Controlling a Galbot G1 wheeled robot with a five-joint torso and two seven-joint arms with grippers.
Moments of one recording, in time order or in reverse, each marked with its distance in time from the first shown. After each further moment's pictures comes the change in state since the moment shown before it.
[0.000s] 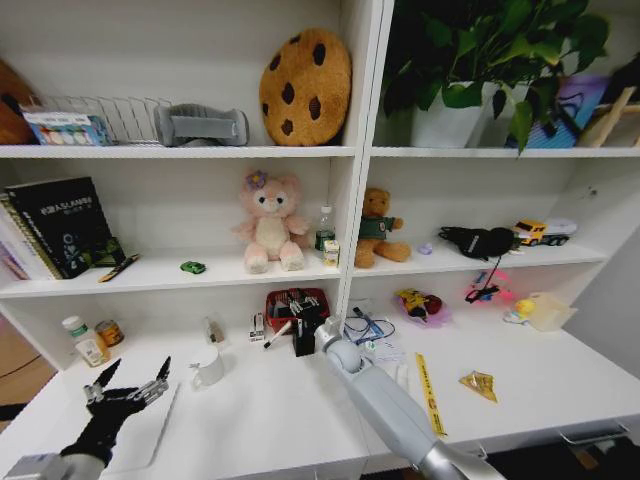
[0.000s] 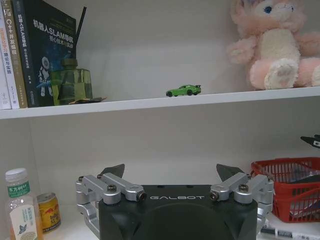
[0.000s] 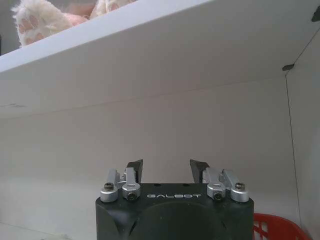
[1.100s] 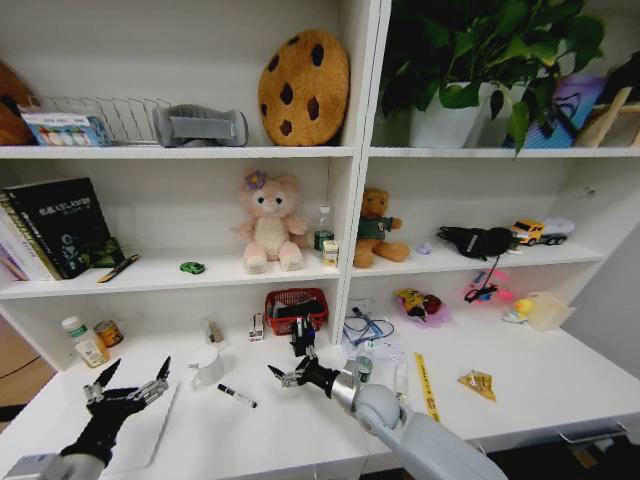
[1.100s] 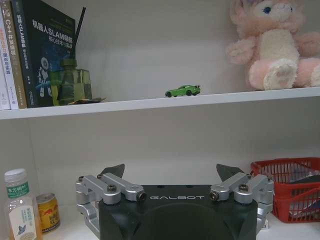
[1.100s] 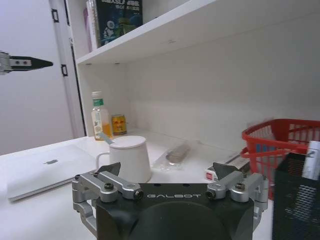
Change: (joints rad) left arm 0.000 0.000 0.000 0.000 0.000 0.000 0.000; right arm -0.213 -0.337 -0.171 0.379 0.102 -0.147 -0.282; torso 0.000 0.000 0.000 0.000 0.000
